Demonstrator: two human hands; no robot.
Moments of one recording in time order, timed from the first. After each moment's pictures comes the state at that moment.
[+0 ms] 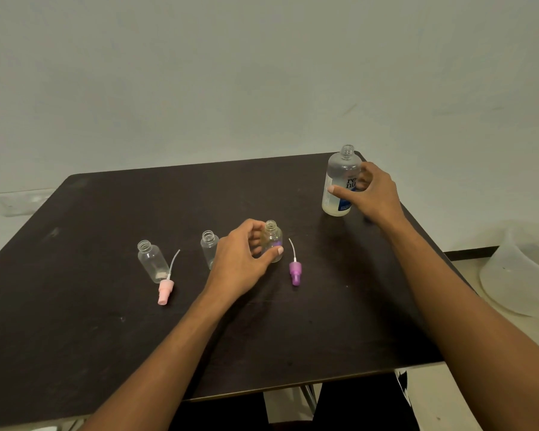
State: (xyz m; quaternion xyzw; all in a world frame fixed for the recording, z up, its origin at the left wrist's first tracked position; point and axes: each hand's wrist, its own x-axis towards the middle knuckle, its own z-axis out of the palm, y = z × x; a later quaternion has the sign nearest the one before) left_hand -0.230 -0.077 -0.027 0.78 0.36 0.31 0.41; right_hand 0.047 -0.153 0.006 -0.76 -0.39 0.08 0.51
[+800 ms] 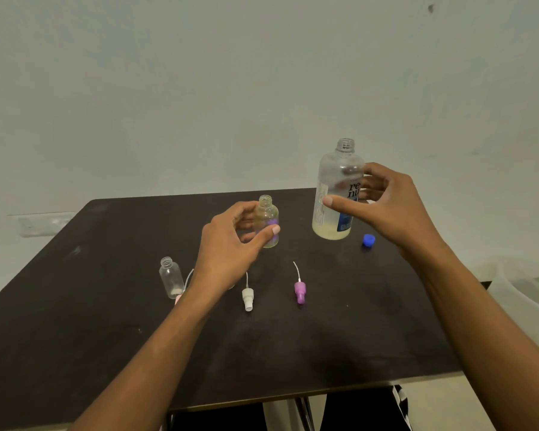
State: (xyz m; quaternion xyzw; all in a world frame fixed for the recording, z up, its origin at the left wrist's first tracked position) left_hand -0.268 -0.091 0.059 0.75 0.28 0.44 0.40; right_hand -0.038 -0.222 0.109 -0.69 -0.48 0.04 0.53
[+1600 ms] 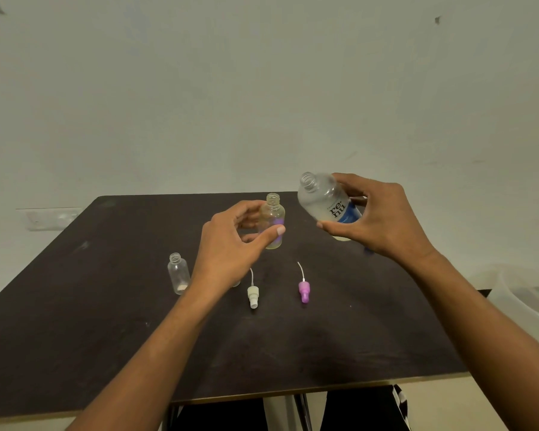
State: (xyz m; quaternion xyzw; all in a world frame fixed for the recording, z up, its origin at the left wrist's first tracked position) left_hand -0.285 -0.097 0.067 0.75 0.27 0.45 0.41; right_hand -0.057 -0.218 0.106 -0.70 -0.60 -0.06 0.38
